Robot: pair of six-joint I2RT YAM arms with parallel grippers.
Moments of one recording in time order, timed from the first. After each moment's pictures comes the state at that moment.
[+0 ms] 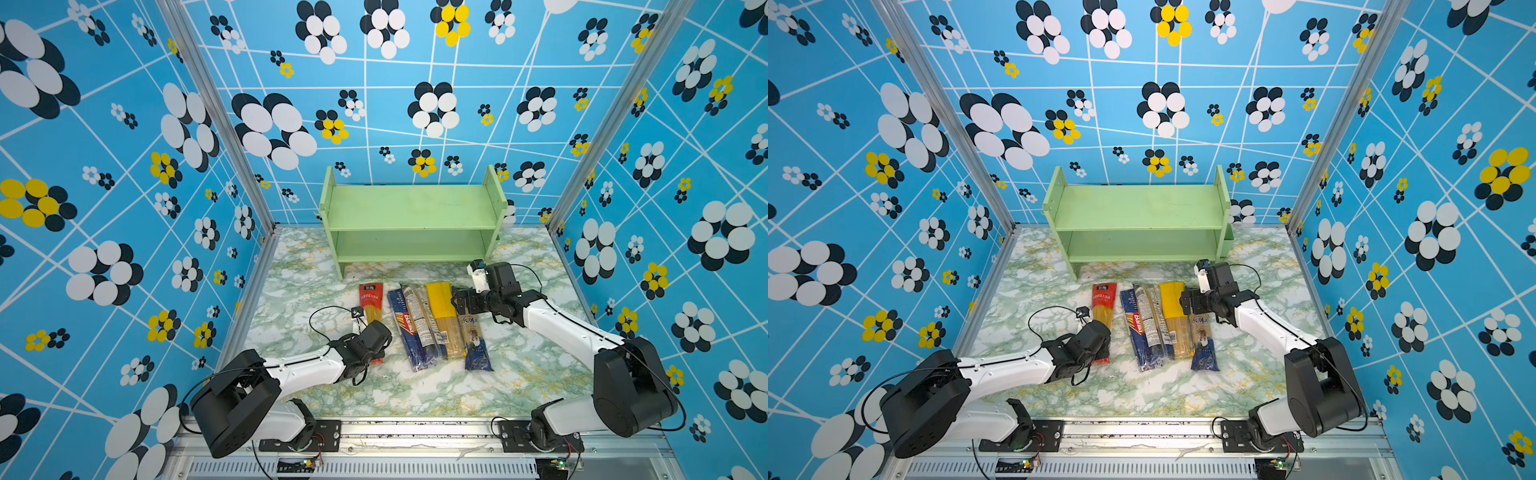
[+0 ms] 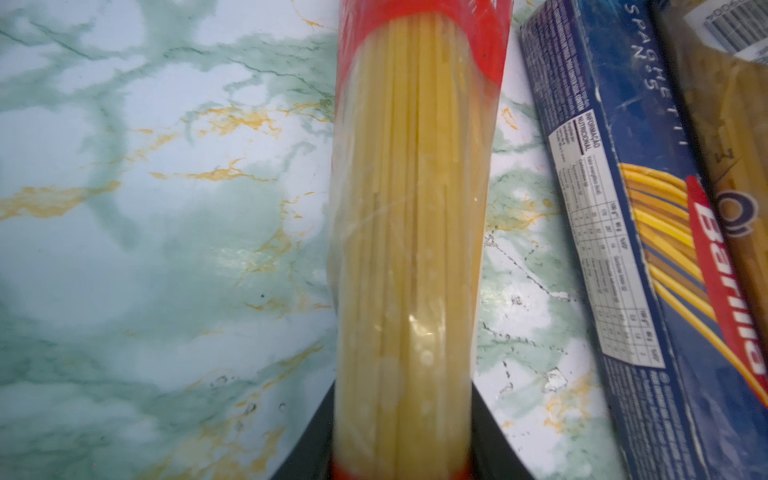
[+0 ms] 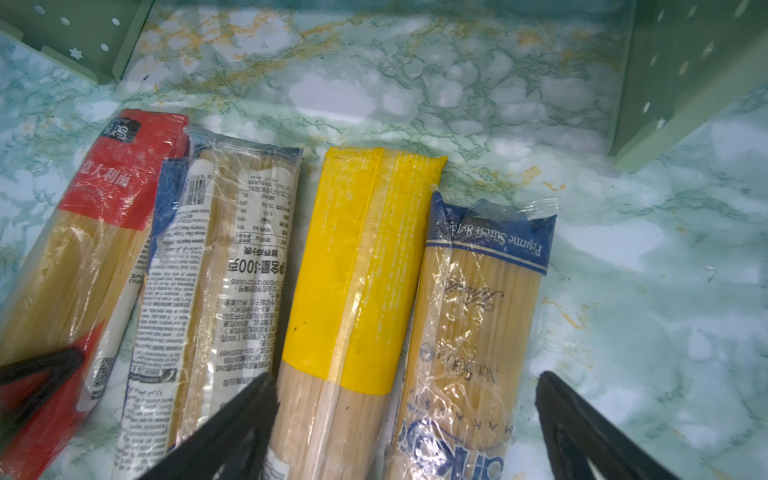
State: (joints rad) left arm -0.81 1.34 0.49 -0.15 -0.36 -0.89; right arm 0.35 1.45 0.88 -0.31 -0.12 0.15
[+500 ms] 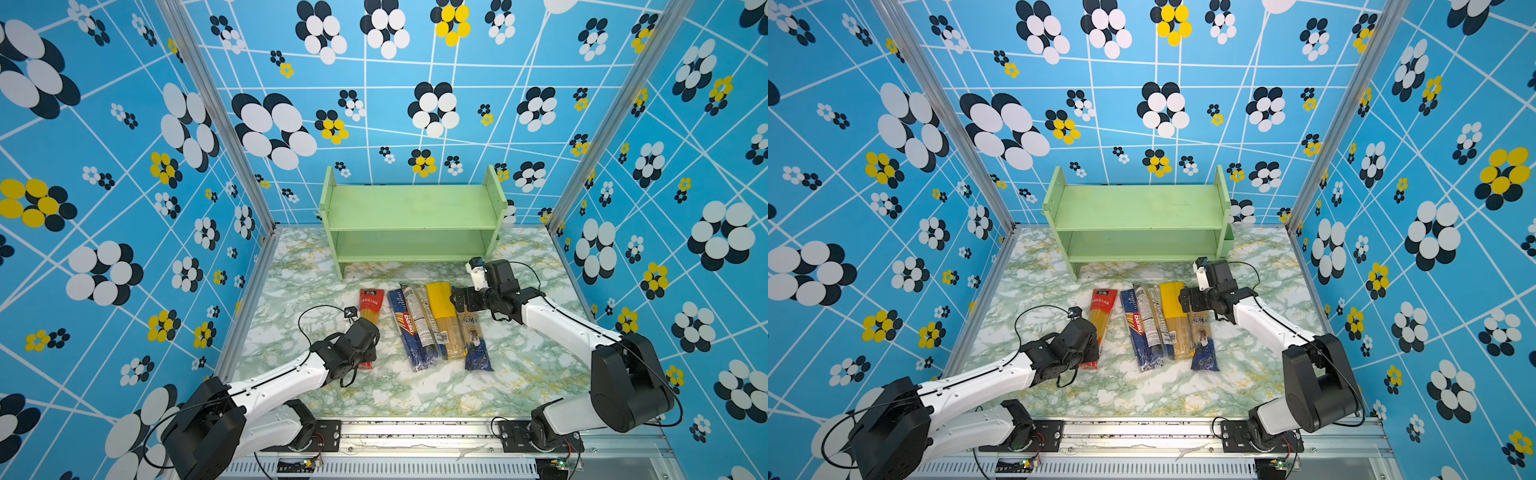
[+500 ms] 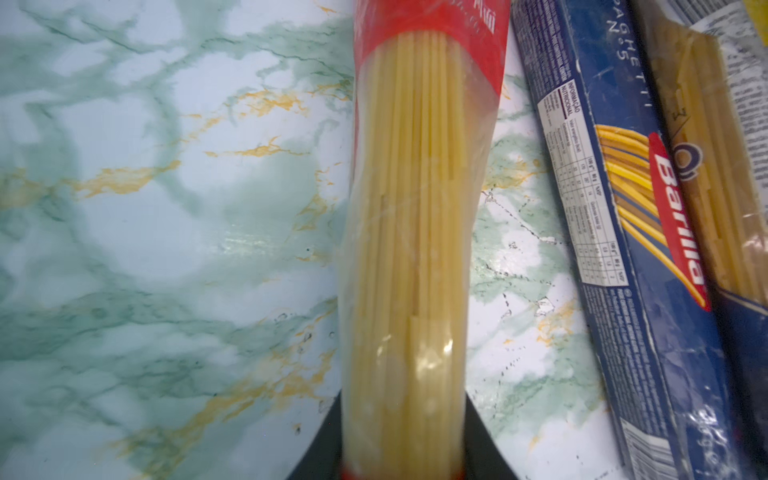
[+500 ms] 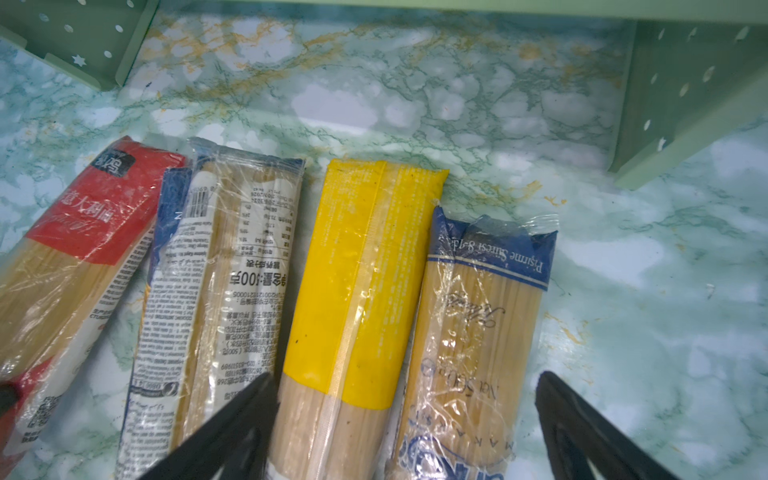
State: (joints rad) left arm -0.73 1.11 0.49 -0.37 -0.23 -0.80; right arm 0.35 1.48 0.91 -0.31 -0.12 0.15
